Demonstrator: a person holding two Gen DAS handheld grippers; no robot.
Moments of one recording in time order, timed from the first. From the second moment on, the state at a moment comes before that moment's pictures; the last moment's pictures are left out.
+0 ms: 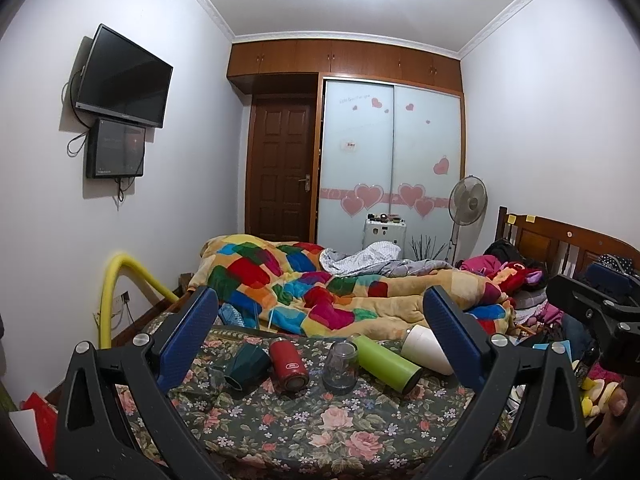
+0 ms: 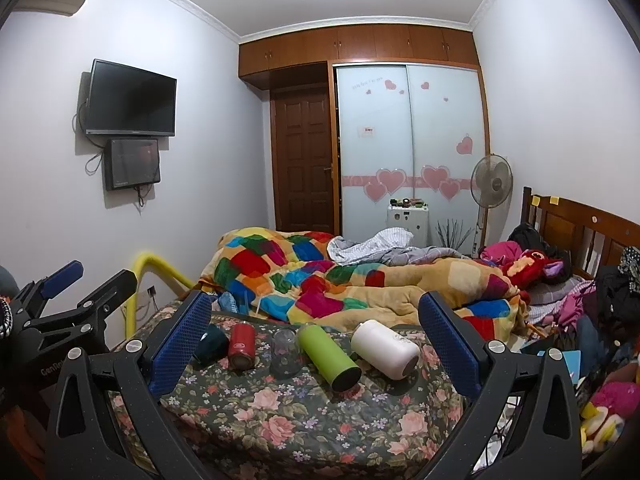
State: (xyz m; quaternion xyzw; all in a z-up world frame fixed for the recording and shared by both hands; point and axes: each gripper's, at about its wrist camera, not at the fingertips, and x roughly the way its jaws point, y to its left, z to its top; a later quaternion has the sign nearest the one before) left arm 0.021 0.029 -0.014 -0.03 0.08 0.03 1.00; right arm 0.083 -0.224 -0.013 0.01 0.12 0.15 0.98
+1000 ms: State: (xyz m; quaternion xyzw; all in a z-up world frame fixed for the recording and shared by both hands) left arm 0.275 0.085 -0.222 -0.07 0.42 0.07 0.90; right arm 0.203 -0.244 -0.081 0.03 0.27 0.12 0.95
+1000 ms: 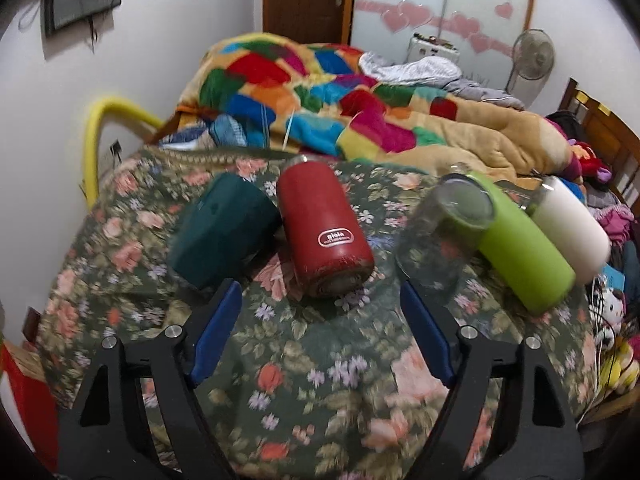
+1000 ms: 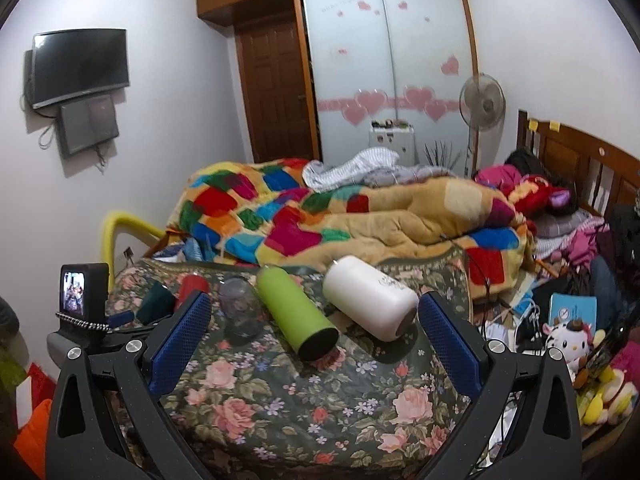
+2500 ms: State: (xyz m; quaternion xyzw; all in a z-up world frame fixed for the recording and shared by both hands) left arm 0.361 0.063 -0.273 0.00 0.50 0.08 0.86; right arm 0.236 -0.282 -0.119 0.06 0.31 0.08 0.94
